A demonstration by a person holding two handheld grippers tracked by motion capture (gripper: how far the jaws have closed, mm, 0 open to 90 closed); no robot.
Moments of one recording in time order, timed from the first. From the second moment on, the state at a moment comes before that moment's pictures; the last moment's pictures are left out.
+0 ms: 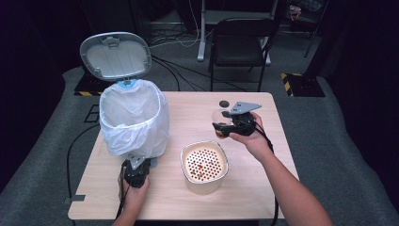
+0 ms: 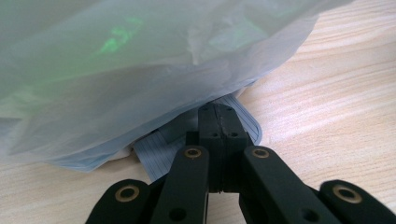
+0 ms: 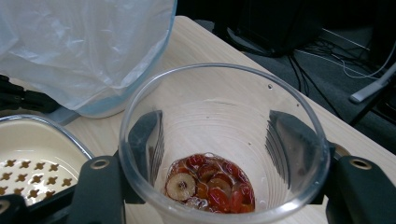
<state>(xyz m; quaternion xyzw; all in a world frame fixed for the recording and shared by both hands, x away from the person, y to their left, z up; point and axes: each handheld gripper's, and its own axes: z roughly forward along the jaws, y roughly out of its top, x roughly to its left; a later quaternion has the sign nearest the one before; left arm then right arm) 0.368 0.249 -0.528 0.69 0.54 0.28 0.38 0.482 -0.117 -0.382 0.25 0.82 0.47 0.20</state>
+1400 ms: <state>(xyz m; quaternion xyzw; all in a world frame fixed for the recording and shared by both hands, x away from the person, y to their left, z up) 0.368 0.249 -0.527 0.69 0.54 0.28 0.38 0.461 -0.107 -0.358 0.09 0.83 0.52 0.20</state>
